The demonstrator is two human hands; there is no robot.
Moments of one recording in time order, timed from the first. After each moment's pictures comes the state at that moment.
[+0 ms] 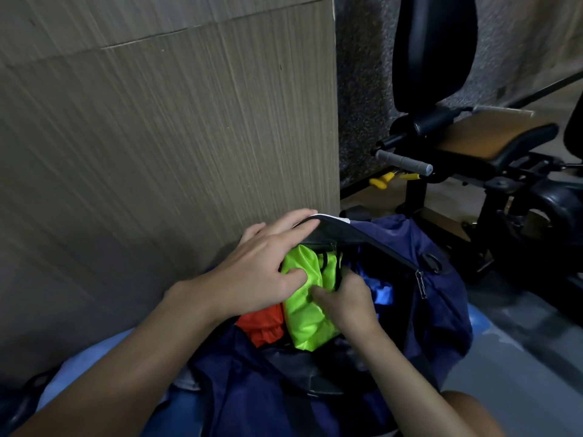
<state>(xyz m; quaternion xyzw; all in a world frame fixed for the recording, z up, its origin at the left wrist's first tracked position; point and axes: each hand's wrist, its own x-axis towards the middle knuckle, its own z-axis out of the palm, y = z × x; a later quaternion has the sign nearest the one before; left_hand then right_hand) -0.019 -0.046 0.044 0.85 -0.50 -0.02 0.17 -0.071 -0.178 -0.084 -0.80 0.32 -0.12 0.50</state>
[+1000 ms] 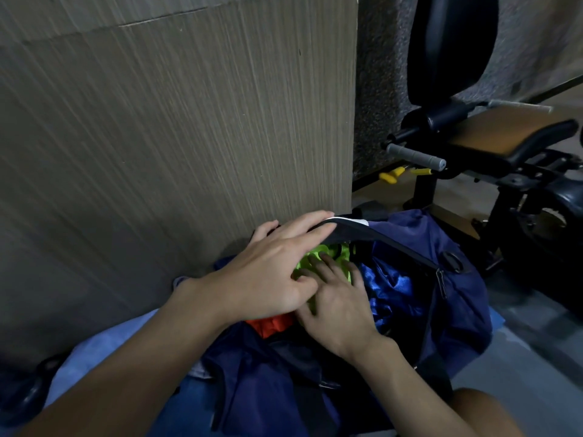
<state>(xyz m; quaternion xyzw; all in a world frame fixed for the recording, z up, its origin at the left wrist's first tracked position) -0.031 -0.032 0.046 0.84 -0.52 -0.06 0.13 -0.079 -0.153 -0.090 -0.97 0.06 -0.17 0.17</state>
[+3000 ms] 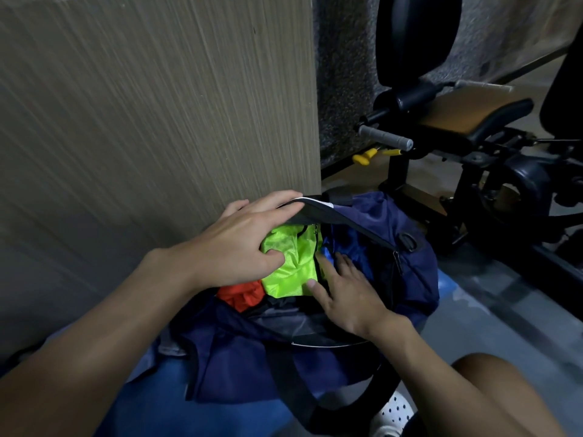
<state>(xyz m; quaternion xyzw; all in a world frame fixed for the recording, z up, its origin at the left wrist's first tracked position) -0.031 -0.045 0.050 0.85 -0.52 -0.05 0.08 -0.118 -0.210 -0.129 -0.96 0.13 -0.01 0.25</state>
